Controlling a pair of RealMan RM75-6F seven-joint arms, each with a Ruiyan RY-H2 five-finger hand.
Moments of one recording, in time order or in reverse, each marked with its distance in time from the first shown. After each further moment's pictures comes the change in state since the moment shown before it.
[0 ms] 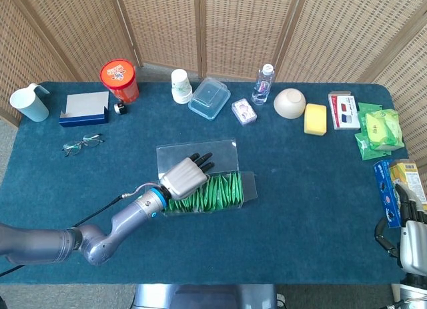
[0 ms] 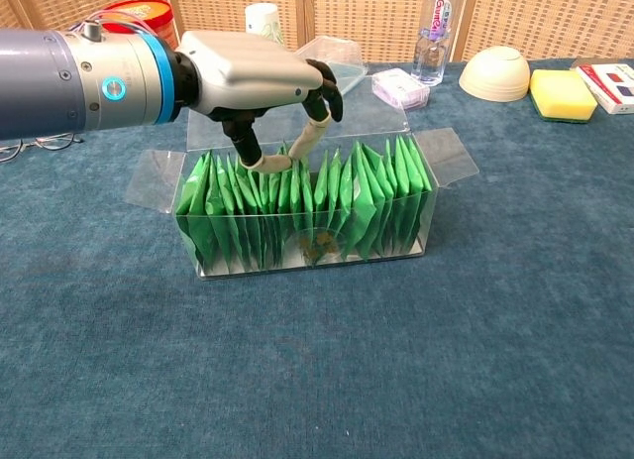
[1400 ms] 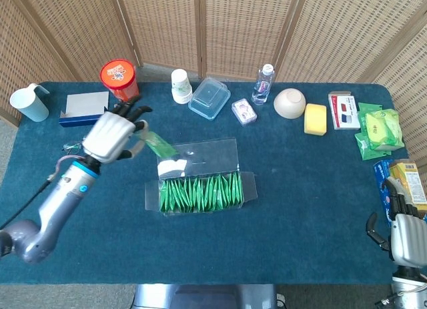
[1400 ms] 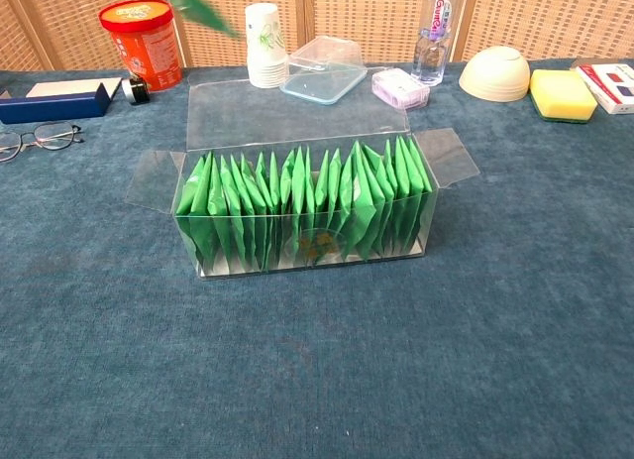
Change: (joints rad) left arm 0.286 0.360 -0.113 -0.077 0.175 0.222 -0.422; right arm 0.040 -0.013 0.014 0.006 -0.002 -0.049 -0.005
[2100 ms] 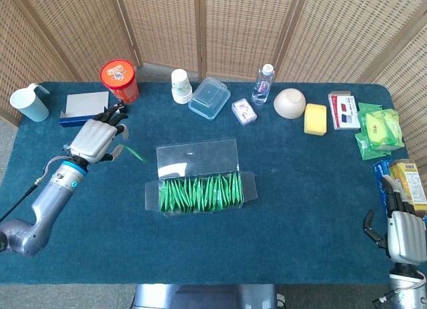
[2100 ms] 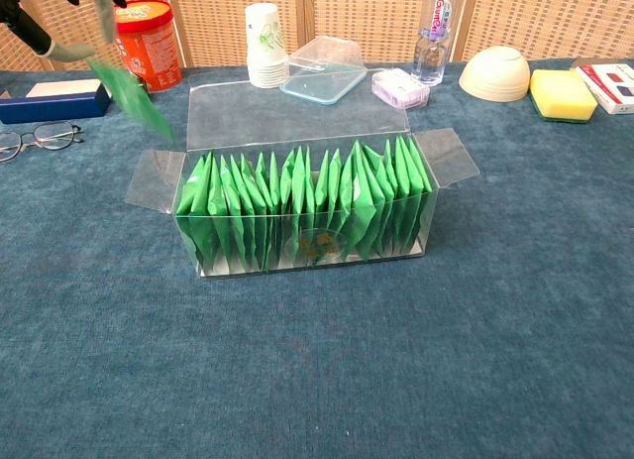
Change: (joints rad) left arm 0.022 -0.066 0.038 0.161 -0.093 -0.139 0.042; right arm 0.011 0.007 0.004 -0.022 0.013 -0.005 -0.025
